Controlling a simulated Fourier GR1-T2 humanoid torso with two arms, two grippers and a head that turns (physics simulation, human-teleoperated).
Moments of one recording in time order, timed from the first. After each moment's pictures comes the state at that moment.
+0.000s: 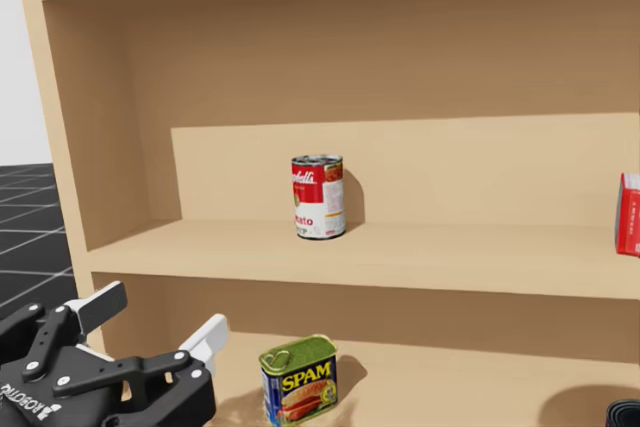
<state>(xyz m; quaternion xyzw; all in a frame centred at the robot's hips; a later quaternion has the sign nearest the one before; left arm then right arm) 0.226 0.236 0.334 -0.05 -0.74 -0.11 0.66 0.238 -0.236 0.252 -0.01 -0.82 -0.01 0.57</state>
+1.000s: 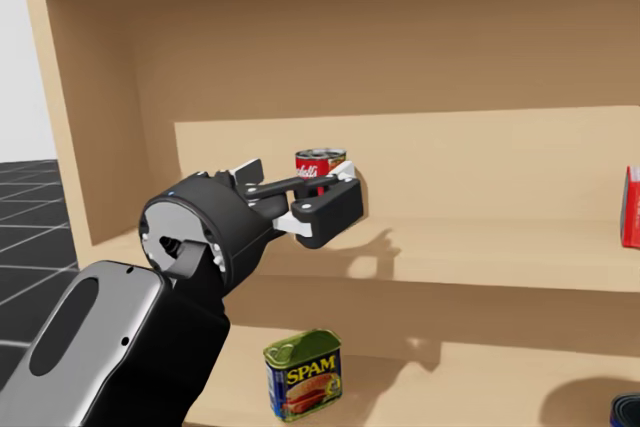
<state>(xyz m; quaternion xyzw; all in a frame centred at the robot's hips) 0.343 0.175 0.399 -0.11 -0.75 -0.08 0.65 0.236 -0.244 0.256 0.02 -0.82 -0.03 0.57</state>
